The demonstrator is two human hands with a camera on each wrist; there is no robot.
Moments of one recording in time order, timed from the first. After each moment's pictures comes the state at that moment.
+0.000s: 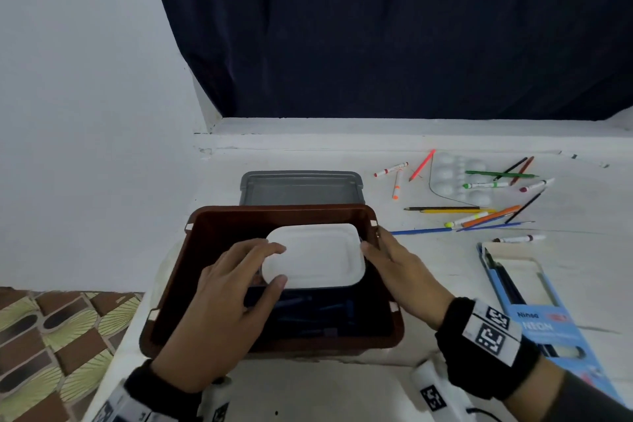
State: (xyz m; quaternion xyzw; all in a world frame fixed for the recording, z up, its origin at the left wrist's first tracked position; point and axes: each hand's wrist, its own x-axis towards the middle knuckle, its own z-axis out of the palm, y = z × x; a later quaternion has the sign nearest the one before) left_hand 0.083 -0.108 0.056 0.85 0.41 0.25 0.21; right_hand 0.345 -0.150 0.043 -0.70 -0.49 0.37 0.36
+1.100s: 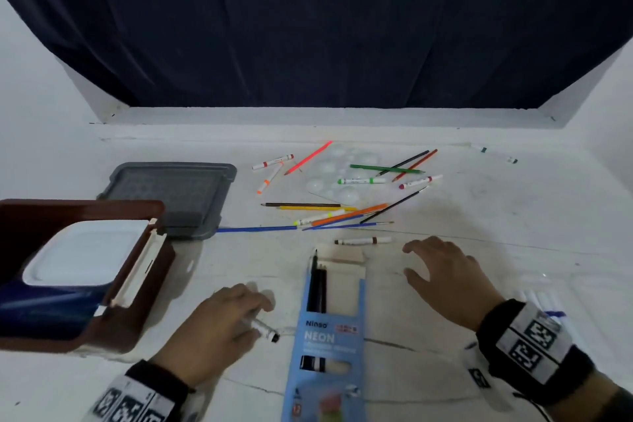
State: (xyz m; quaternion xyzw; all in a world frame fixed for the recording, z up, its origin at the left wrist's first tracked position) left_hand 0.370 -0.195 -0.020 0.88 0.41 0.04 0.24; right_hand 0.736 -0.264 0.006 -0.78 -0.61 0.12 0.08
